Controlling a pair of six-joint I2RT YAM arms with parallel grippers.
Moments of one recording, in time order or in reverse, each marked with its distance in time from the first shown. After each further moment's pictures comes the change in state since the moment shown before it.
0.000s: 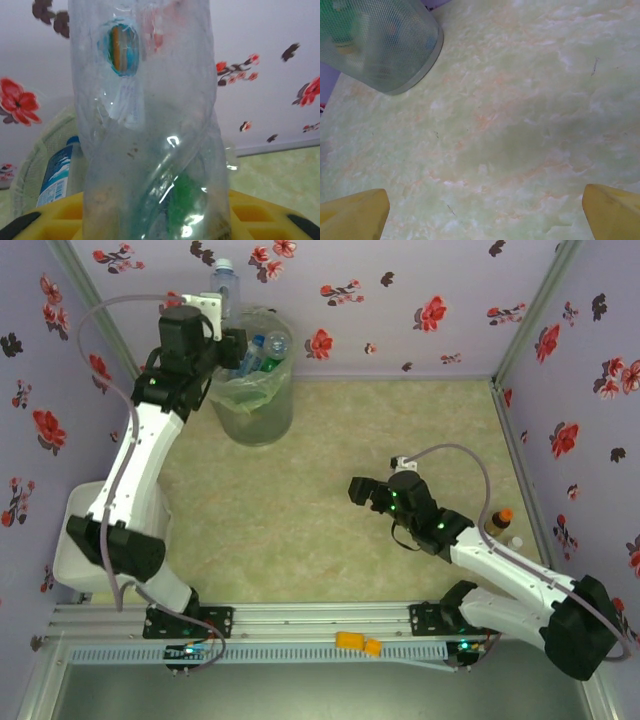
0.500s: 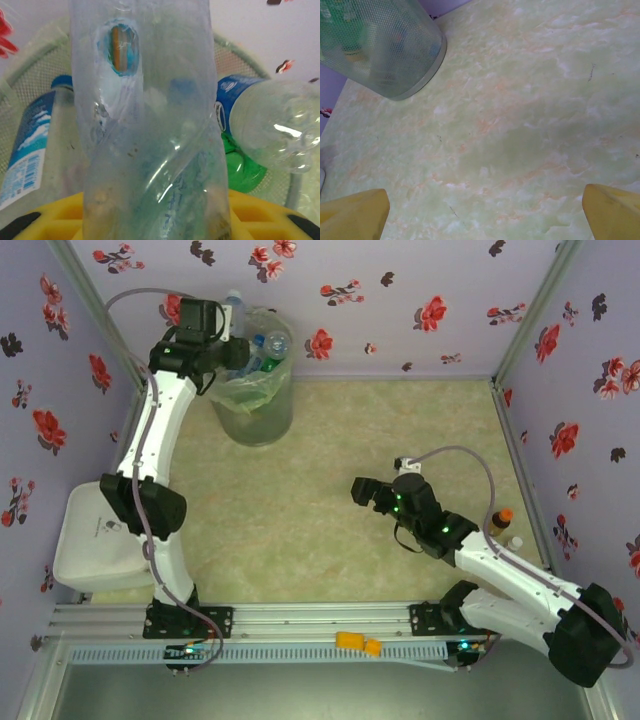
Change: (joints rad) left arm 0.050 0.298 0.327 -0.341 0.036 -0.005; right arm 0.000 -0.045 -0.018 -0.004 0.010 0.000
